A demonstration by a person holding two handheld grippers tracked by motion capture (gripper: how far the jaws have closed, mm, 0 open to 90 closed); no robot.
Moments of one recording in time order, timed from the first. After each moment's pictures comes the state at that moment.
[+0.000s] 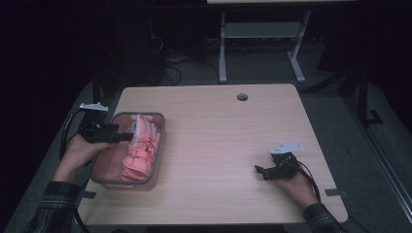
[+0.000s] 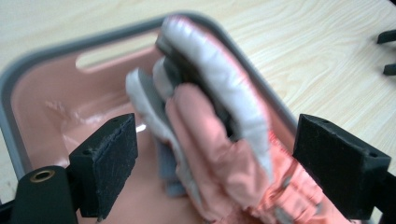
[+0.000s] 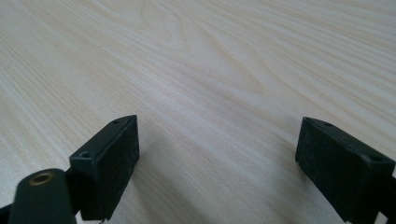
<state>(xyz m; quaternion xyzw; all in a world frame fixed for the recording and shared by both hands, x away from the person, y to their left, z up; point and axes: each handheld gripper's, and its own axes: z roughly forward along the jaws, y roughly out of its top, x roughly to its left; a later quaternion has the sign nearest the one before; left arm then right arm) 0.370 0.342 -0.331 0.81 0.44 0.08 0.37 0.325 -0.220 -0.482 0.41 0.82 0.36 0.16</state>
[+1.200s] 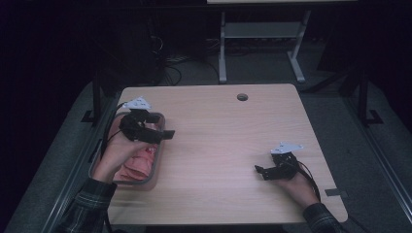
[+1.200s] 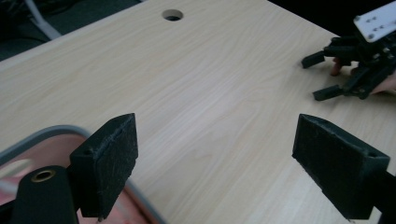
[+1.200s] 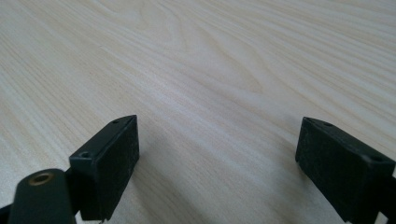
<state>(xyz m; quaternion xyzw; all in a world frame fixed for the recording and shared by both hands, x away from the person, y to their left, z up) 0.357 0.216 -0.317 0.84 0.33 0.11 0.42 0.324 -0.220 -0.482 0.41 0.82 0.36 0.16</state>
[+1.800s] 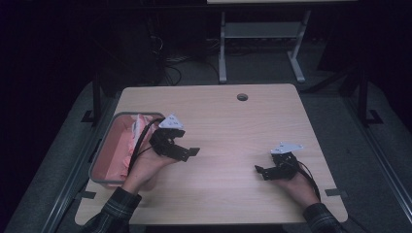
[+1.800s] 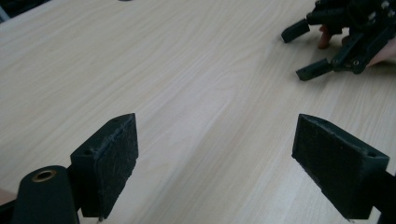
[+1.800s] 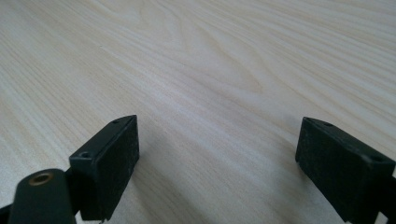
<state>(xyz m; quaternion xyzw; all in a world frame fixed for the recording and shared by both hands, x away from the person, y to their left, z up) 0.342 0.155 -0.360 0.87 0.28 0.10 0.40 0.324 -0.220 -0.482 0.41 0.82 0.36 0.16</state>
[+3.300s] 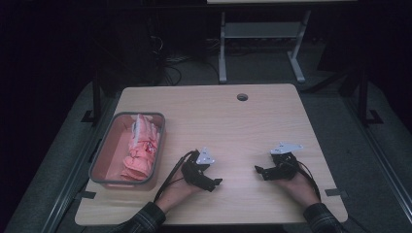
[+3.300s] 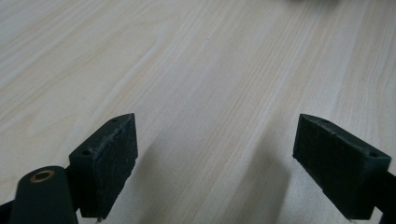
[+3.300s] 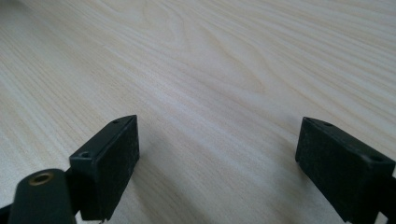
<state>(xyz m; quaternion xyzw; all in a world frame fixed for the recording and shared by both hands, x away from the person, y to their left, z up) 0.314 0.090 -0.469 0.90 0.24 0.09 0.35 0.324 -0.220 -0.482 0.41 0.82 0.36 0.15</state>
